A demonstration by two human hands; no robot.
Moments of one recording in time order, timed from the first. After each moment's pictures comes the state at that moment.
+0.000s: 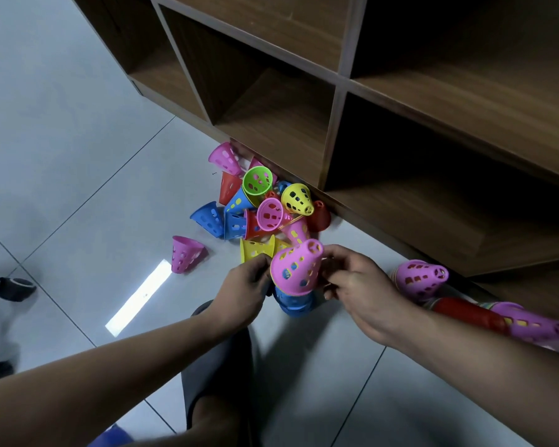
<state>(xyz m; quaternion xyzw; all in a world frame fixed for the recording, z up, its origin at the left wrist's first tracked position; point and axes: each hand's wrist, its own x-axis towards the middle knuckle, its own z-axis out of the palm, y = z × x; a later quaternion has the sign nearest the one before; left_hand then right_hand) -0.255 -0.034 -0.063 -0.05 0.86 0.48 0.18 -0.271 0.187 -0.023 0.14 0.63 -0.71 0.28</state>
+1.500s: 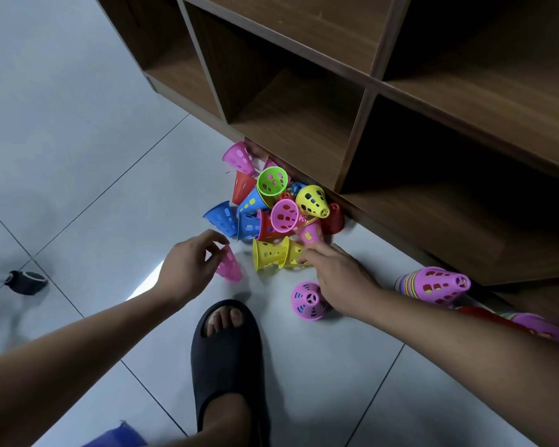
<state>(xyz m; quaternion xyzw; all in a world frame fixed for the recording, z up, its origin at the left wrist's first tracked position) -0.288 -0.157 -0.075 -0.03 0.96 0.26 0.07 -0.304 0.165 -0.076 -0.23 0.92 -0.26 0.19</state>
